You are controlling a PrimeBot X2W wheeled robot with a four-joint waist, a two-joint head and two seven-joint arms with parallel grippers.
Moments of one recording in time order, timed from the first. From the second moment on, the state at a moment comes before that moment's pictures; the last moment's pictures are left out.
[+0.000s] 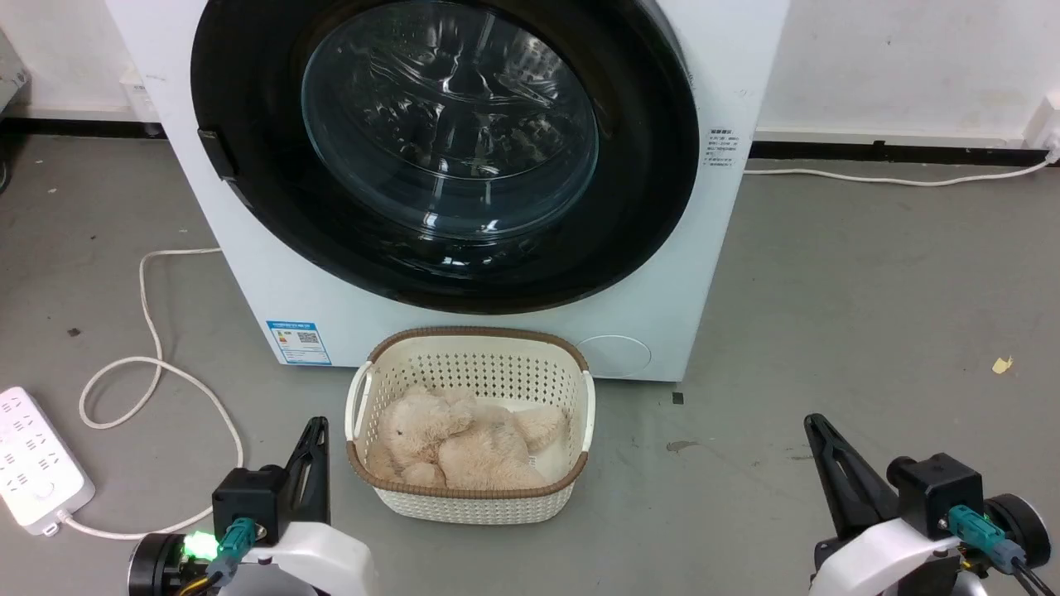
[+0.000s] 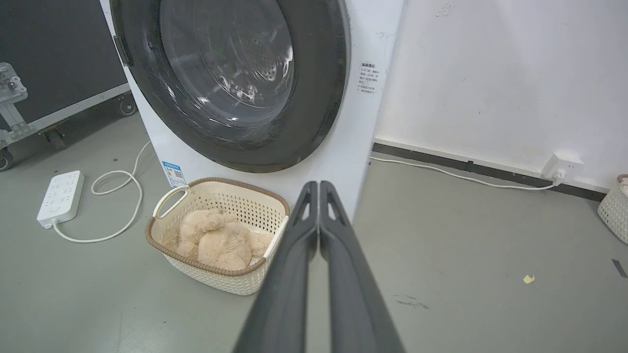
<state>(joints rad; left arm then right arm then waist) 0.01 0.05 0.00 0.00 -0.01 0.00 0.00 0.01 -0.05 0.00 0.00 0.01 0.13 0.00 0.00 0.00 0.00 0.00</state>
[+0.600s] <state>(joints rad) 0.01 0.05 0.00 0.00 -0.01 0.00 0.00 0.01 -0.05 0.00 0.00 0.01 0.13 0.00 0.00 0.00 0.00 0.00</state>
